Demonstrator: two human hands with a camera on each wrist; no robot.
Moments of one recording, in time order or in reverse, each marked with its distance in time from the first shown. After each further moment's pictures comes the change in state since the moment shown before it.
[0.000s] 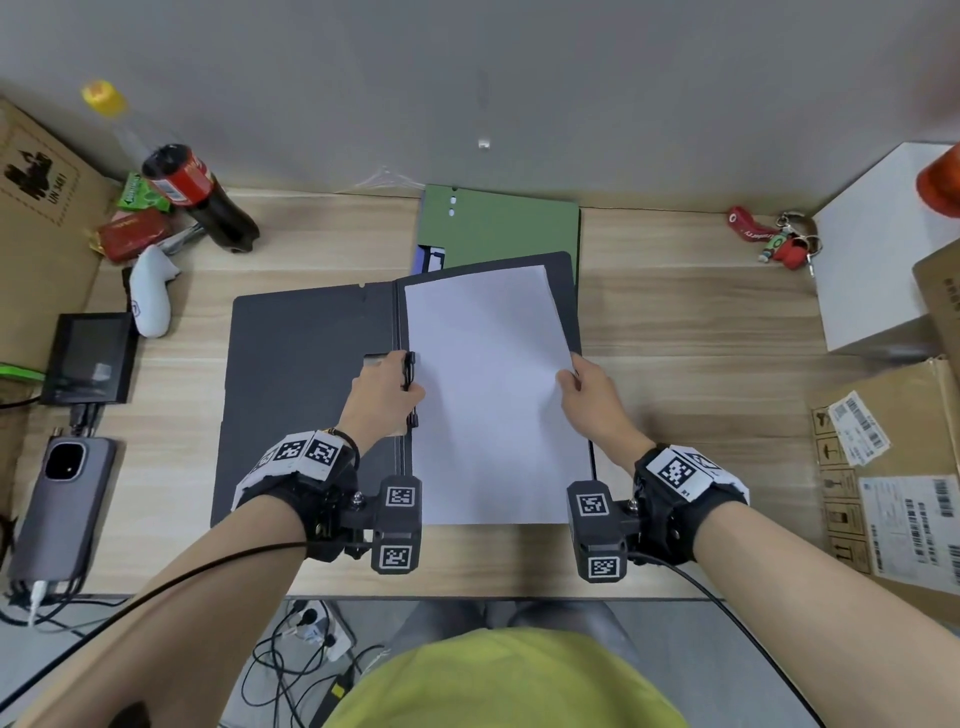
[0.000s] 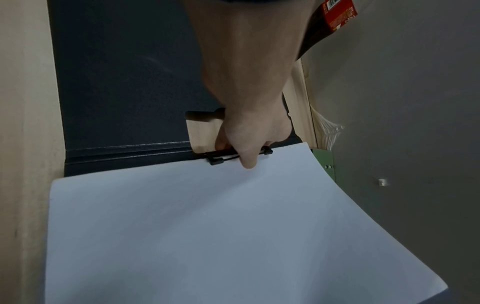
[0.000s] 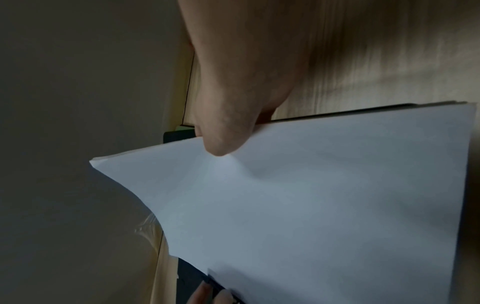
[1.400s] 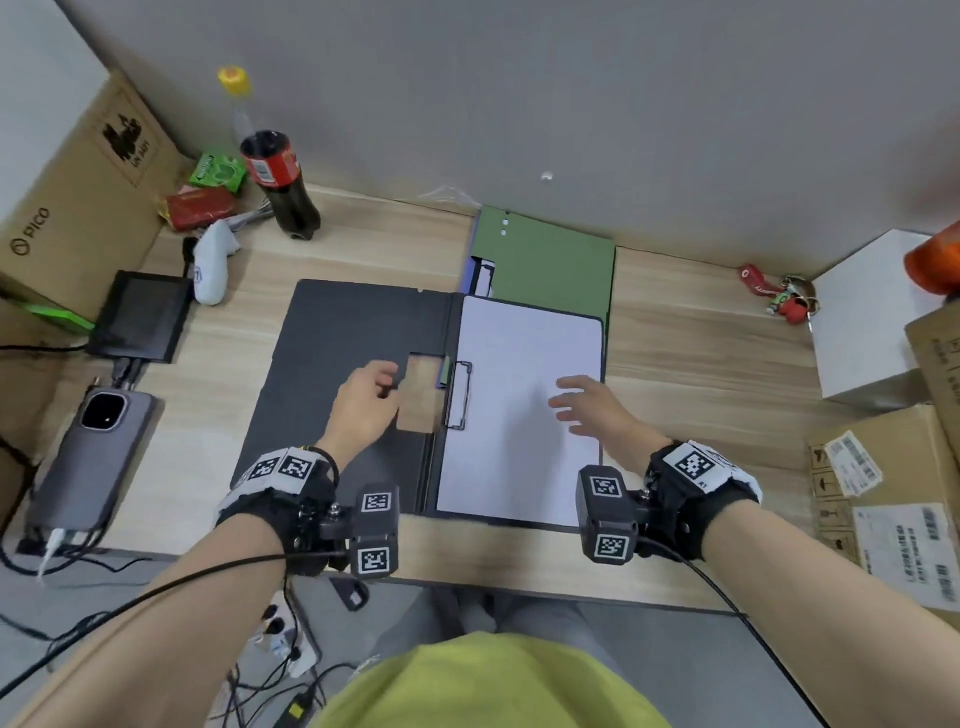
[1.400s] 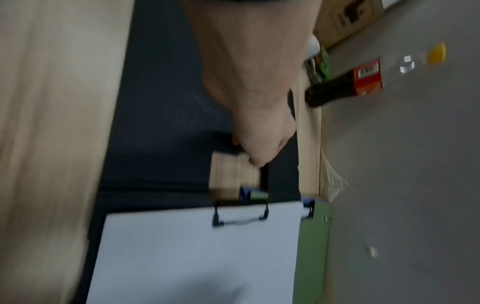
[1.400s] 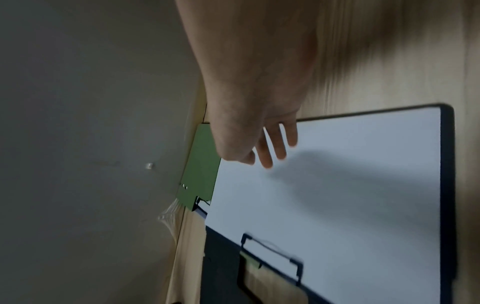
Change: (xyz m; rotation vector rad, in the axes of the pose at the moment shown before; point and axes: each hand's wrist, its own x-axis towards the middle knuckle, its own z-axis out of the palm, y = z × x) left_hand -0.022 -0.095 -0.012 -0.381 0.155 -0.024; right_hand -0.026 -0.046 0.026 0.121 -0.200 0.278
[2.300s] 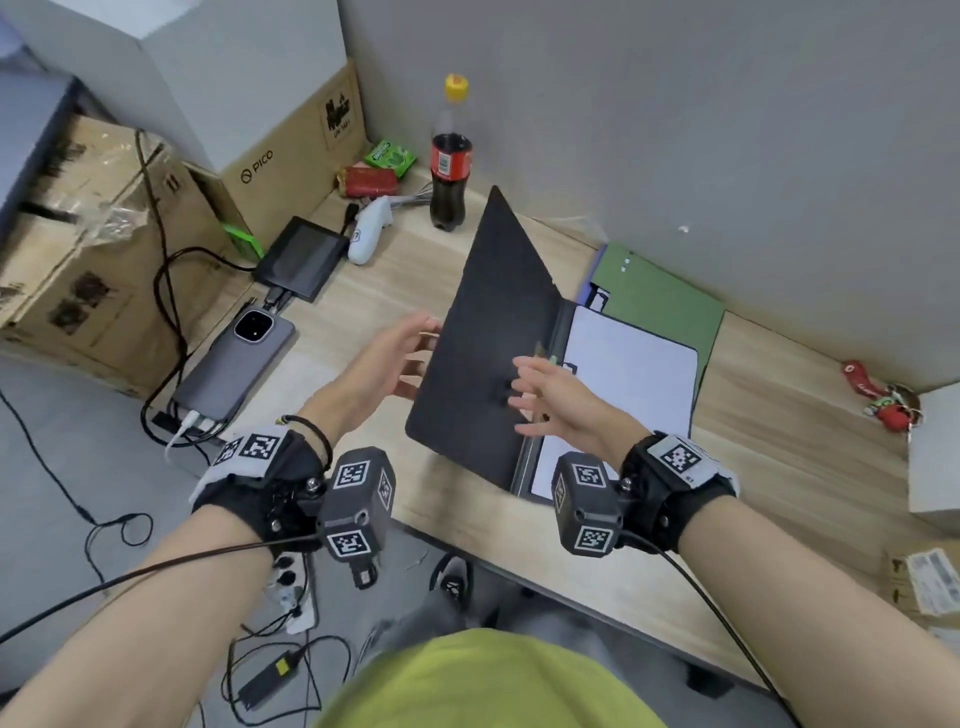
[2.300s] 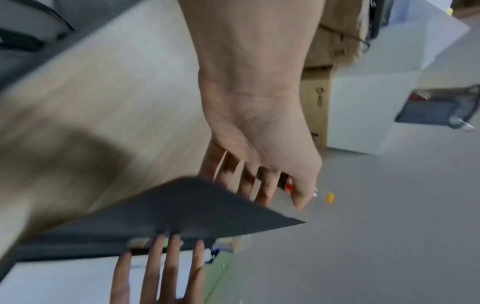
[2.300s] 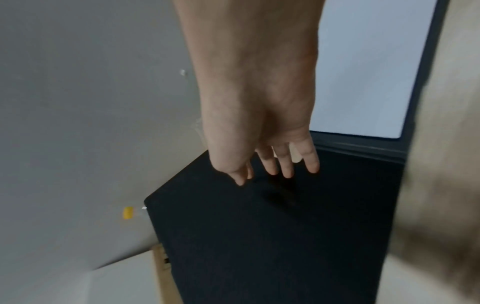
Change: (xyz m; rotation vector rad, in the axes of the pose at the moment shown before) left_hand -0.081 -0.007 -0.115 -0.780 -0.166 -0.019; right_hand -0.043 -0.078 0.132 -0.010 -0.408 -0.075
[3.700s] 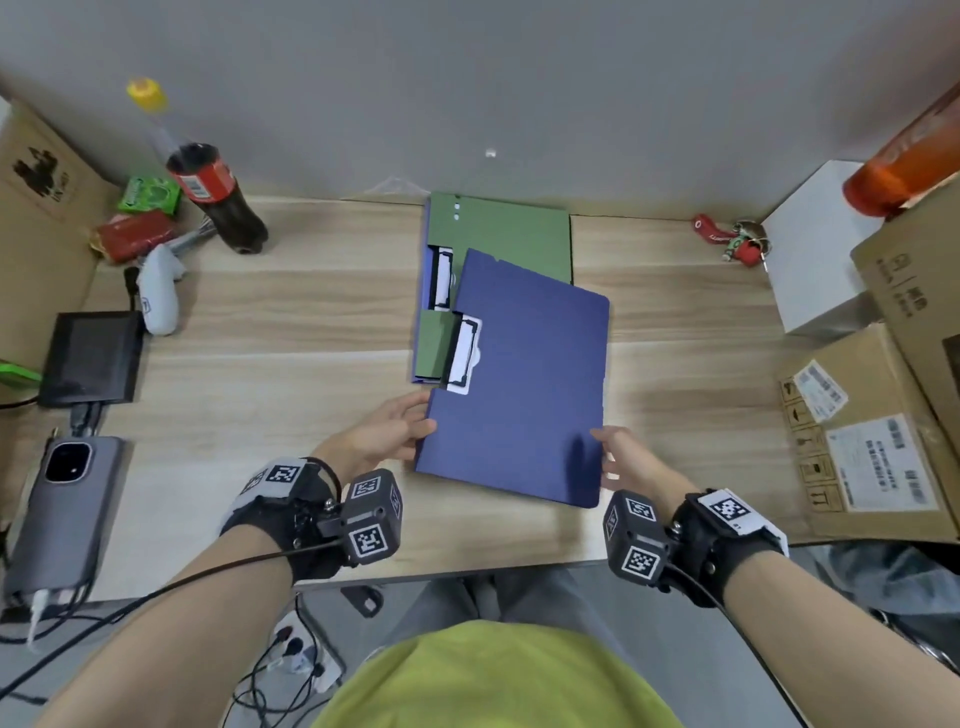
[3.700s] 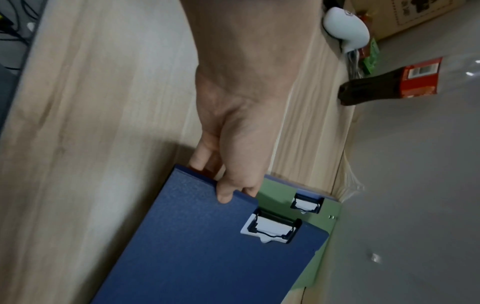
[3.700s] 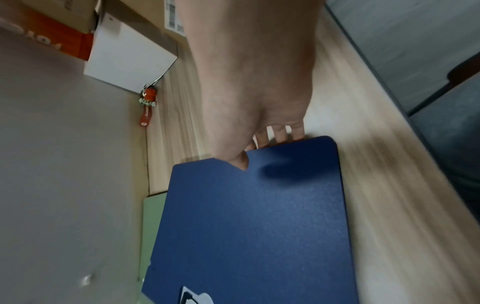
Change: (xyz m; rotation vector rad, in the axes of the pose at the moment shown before) left_hand 0.084 -0.068 0.111 0.385 -0.414 -0.349; right_hand -0.043 0.187 -0.140 0.514 0.605 0.334
